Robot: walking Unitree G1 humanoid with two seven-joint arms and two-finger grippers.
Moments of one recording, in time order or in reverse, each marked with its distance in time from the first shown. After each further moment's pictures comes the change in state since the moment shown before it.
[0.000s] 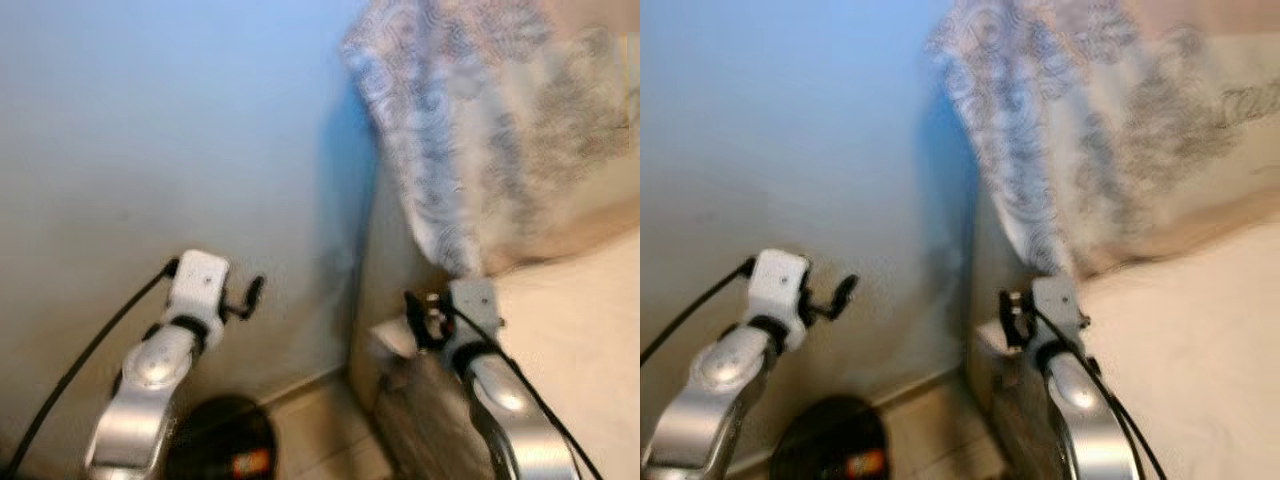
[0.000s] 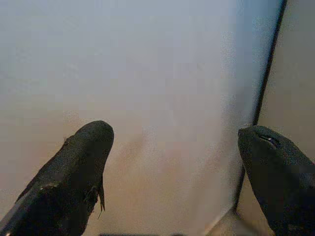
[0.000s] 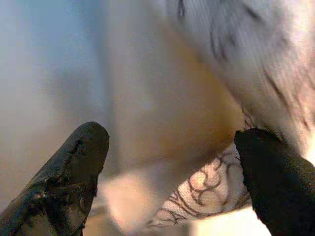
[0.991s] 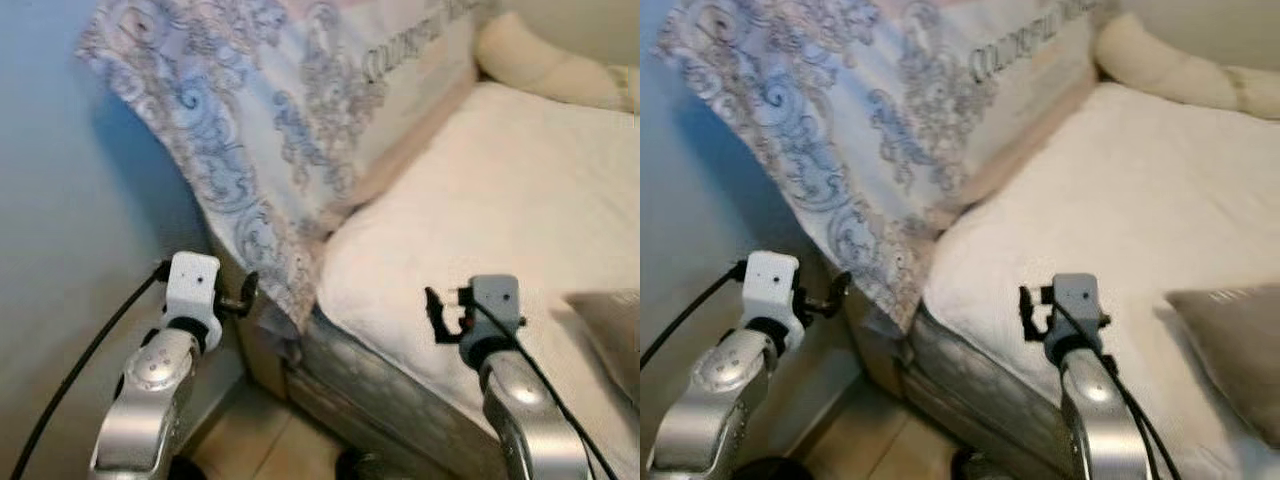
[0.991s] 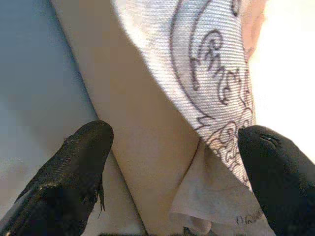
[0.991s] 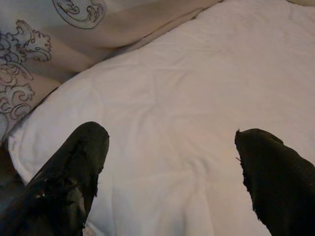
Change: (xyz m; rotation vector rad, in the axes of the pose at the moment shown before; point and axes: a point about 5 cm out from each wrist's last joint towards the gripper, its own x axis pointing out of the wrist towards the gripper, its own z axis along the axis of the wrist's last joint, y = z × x) left arm 0.002 -0.001 0.011 -0.088 -0.039 0.036; right arm -0.001 -0.013 0.005 0.054 -0.010 -0.064
